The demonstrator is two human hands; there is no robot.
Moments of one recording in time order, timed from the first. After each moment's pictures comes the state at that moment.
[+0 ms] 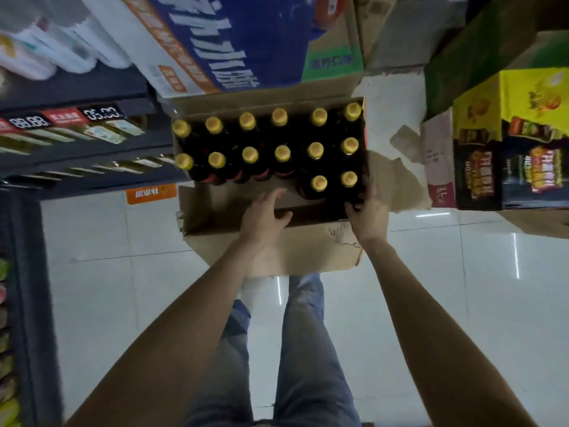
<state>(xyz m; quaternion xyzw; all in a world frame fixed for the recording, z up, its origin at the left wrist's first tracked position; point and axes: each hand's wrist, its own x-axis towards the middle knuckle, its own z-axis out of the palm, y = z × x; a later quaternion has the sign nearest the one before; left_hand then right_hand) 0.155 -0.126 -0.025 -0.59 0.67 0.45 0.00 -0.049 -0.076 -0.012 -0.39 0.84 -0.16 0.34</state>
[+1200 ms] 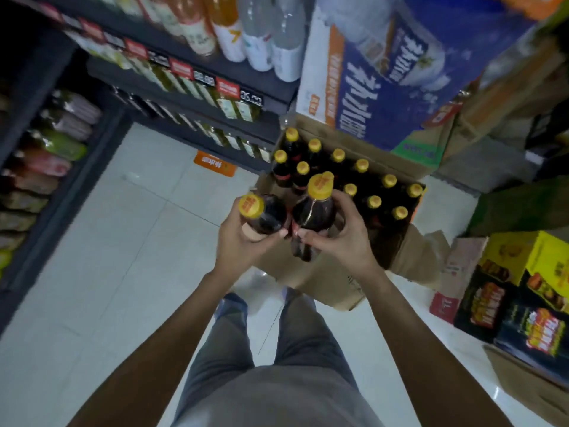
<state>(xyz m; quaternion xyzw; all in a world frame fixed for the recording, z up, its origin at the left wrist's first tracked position) 0.244 -0.029 0.139 -0.70 0.45 0.35 -0.43 0.058 -0.097 0.157 -0.62 0.49 -0.28 0.55</state>
